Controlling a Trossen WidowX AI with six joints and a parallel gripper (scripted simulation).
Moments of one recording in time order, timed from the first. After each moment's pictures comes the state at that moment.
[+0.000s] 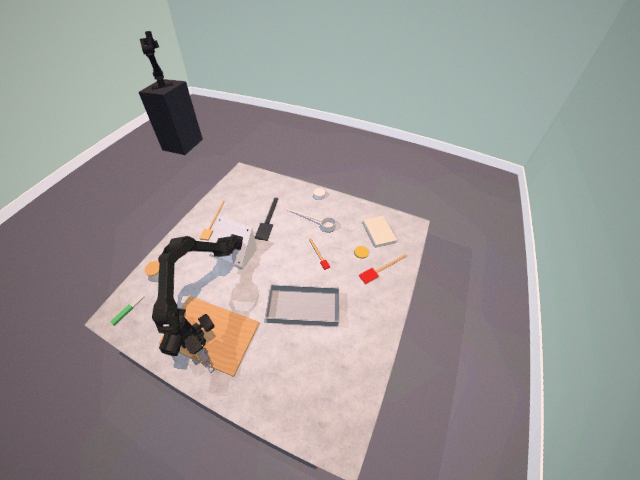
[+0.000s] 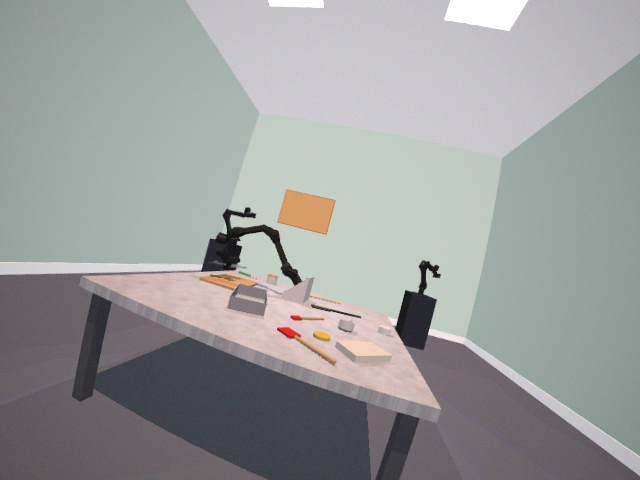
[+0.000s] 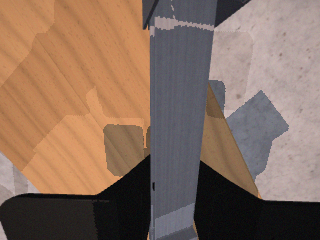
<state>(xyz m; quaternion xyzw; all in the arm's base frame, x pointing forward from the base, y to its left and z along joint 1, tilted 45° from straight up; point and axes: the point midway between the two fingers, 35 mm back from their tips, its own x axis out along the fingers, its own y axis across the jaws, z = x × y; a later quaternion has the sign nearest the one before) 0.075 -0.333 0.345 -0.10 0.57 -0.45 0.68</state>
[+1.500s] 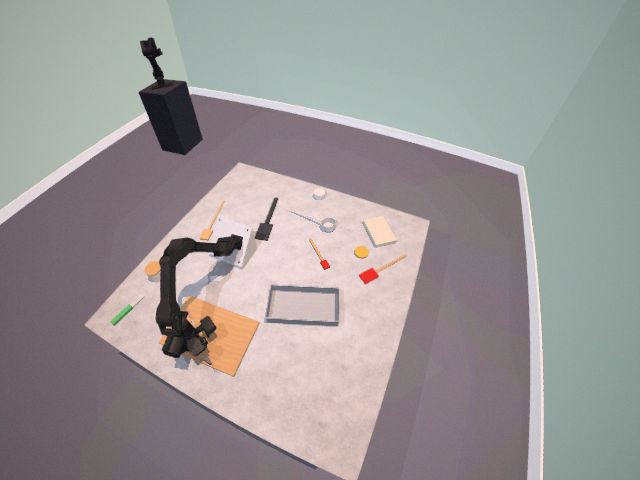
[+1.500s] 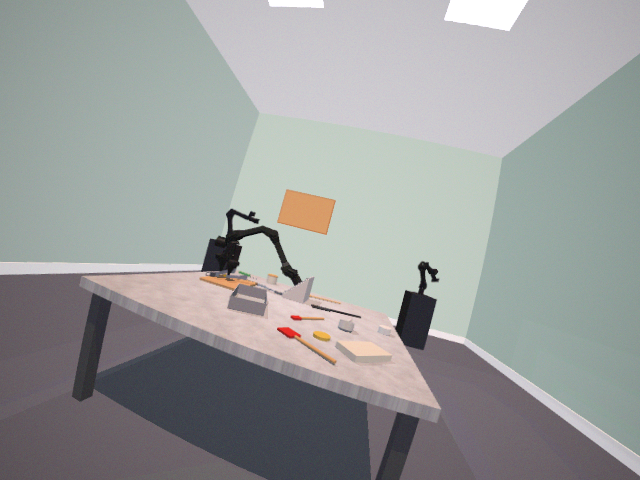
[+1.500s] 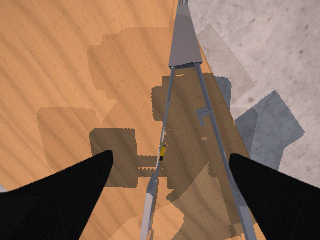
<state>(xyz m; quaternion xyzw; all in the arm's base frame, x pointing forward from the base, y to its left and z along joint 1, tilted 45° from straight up) 0.075 -0.349 0.328 -0.10 0.57 -0.45 0.68</state>
